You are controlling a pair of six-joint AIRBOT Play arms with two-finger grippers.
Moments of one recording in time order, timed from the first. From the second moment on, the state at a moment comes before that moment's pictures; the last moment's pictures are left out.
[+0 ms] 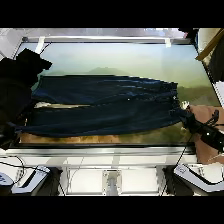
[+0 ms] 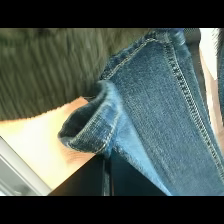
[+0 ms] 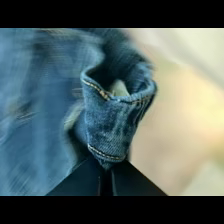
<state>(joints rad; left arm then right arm) 1.12 -0.99 0.60 0.90 -1.02 -1.16 -0.86 -1.14 0.45 -0.39 0.93 0.75</state>
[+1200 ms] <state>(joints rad) 0.34 -1.70 1.64 1.49 -0.82 -1.62 -0.50 -1.29 0.92 -0.59 0.75 1.21</state>
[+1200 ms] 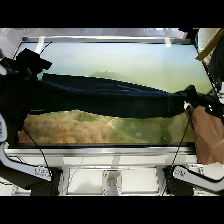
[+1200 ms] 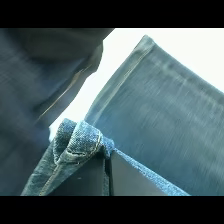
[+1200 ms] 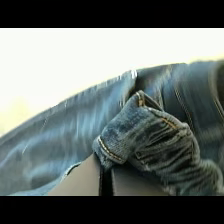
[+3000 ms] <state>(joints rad) 0.00 -1.61 1.79 1.51 -0.71 -1.48 -0.61 -1.57 1.49 -0.99 1.00 1.41</state>
